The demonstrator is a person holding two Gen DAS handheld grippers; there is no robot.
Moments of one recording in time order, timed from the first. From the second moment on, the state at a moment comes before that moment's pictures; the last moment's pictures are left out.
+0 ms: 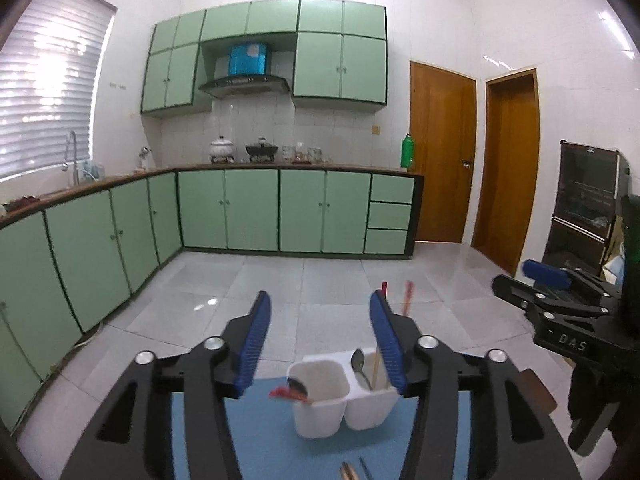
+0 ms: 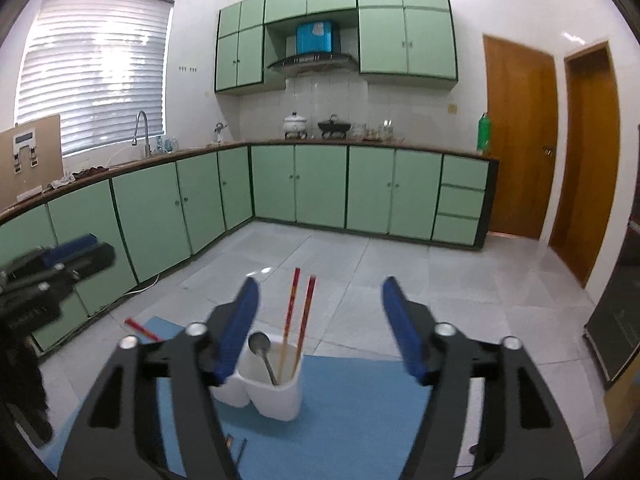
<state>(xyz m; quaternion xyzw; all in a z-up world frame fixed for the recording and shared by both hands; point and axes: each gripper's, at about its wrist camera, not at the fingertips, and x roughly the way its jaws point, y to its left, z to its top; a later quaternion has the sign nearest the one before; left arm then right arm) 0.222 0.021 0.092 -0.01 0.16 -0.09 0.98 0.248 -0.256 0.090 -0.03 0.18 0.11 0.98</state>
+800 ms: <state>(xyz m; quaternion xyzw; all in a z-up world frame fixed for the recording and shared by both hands) 0.094 0.036 -0.101 -0.02 0.33 -0.04 0.94 0.079 -0.241 -0.092 0.00 0.34 0.12 0.93</state>
